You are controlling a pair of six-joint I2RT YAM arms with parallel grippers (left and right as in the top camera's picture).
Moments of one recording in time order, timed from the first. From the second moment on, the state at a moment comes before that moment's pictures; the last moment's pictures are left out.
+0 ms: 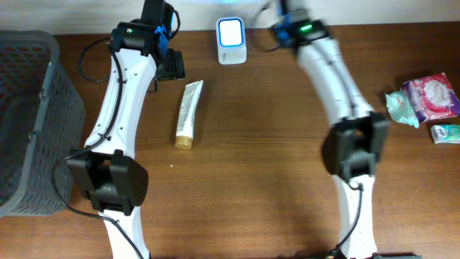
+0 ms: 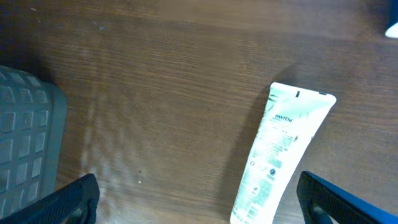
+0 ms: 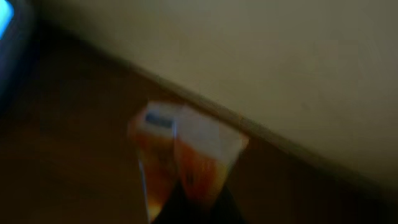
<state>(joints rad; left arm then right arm) -0.20 2.13 2.20 -1.29 -0.29 -0.29 0.15 2.38 2.37 -0.82 0.31 -0.30</state>
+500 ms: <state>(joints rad) -0.20 2.13 2.20 -1.30 -0.29 -0.29 -0.56 2.33 2.33 -1.56 0.18 0.70</state>
